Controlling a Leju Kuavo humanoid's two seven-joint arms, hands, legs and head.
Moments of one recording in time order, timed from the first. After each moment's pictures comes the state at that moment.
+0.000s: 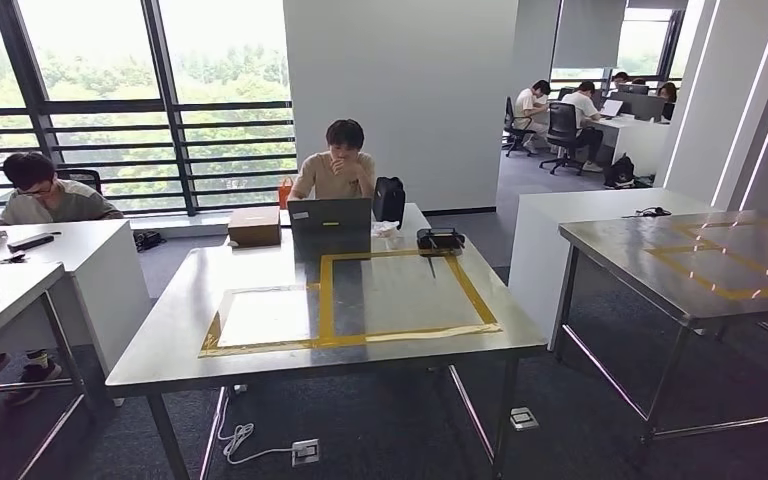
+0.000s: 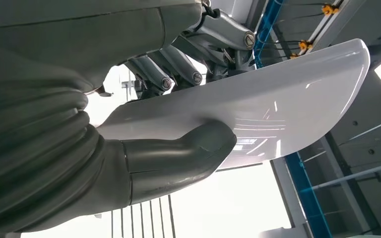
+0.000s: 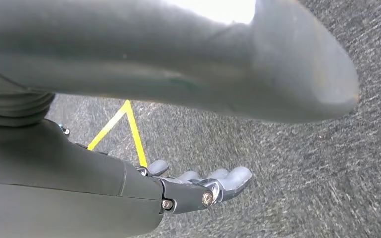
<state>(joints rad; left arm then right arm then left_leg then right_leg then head) -0.16 0.32 0.27 -1.77 0.13 0.43 -0.65 -0.08 0.15 -1.28 -0.17 1.04 0.10 -0.05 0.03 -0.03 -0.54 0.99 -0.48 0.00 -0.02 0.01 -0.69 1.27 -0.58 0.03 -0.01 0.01</state>
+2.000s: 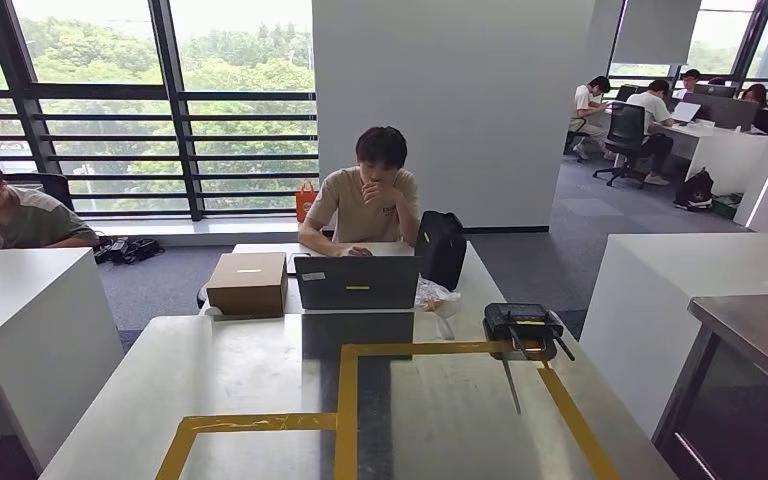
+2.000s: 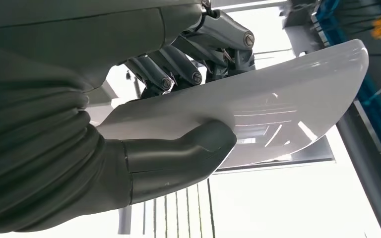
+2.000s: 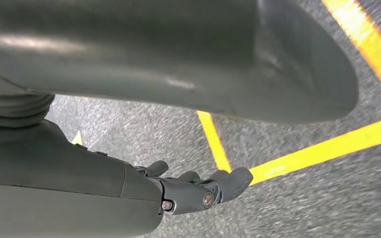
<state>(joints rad) -0.17 0.30 0.22 -1.71 0.12 0.42 -0.55 -0.09 0.14 -1.30 -0.17 1.02 0.09 -0.04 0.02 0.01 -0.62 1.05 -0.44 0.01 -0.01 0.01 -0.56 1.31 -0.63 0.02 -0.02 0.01</state>
